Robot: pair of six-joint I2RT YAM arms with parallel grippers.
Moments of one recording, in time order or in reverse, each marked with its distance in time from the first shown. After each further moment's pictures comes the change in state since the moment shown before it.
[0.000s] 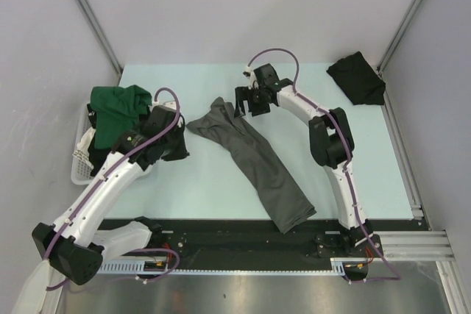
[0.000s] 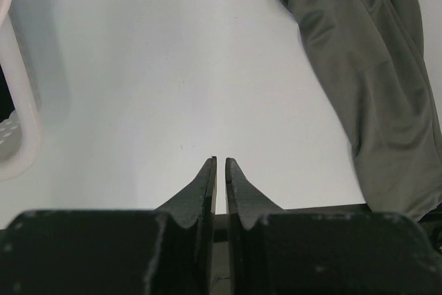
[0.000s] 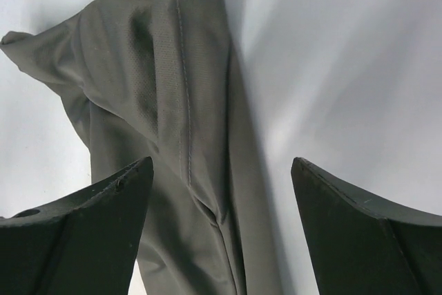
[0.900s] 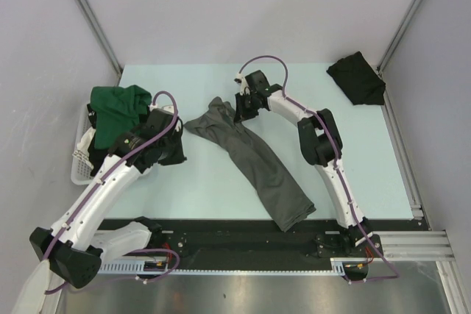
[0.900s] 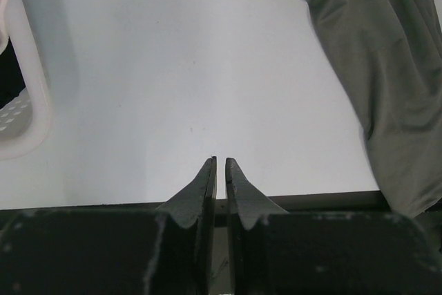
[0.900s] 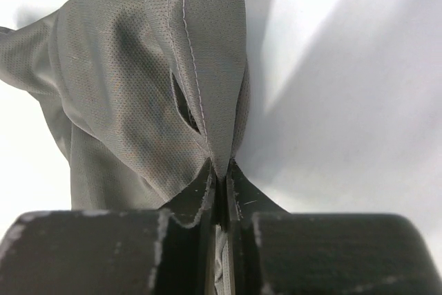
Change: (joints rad) left arm 0.000 -0.027 -0.007 -0.066 -0.001 0.002; right arm 0.037 0.151 0.100 0.035 -0.052 0.009
